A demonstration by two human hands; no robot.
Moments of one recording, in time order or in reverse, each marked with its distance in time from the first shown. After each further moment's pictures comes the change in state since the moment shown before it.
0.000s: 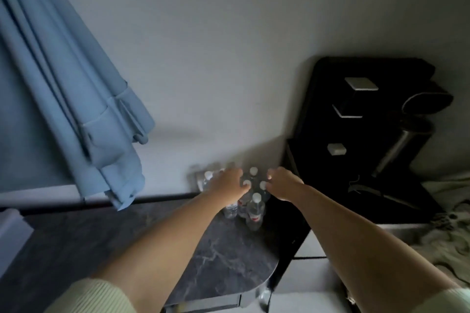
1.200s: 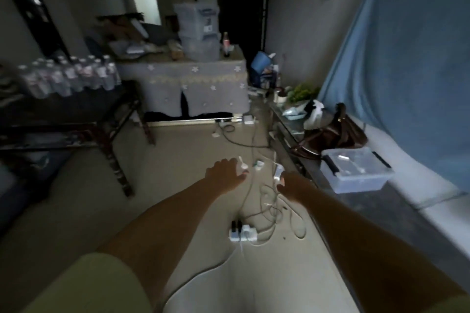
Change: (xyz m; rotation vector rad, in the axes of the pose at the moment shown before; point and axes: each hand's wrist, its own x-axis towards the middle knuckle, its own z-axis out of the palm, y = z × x) left_hand -0.781 -0.261 -0.031 -0.143 0.548 -1.470; right_hand -0.450 -0.571 0.234 -0.348 -0.214 -1.426
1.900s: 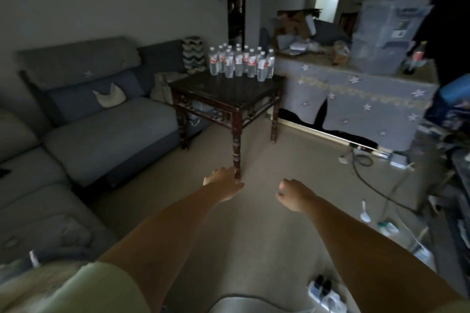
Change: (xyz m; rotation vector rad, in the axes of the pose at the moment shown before) left_hand -0.023 -0.258 -0.062 -0.180 0.123 -0.728; right_hand 0.171 -0.302 0.048 -0.172 -0.234 -0.631
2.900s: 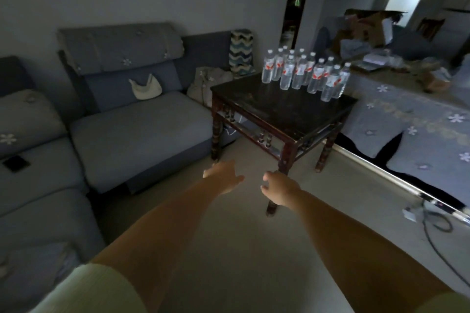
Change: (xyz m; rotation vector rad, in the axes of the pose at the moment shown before) left_hand 0.294 -0.193 -0.125 -0.080 0.083 -0.181; right_hand 0.346 -0.235 -0.052 -0.143 -0.001 -0.284
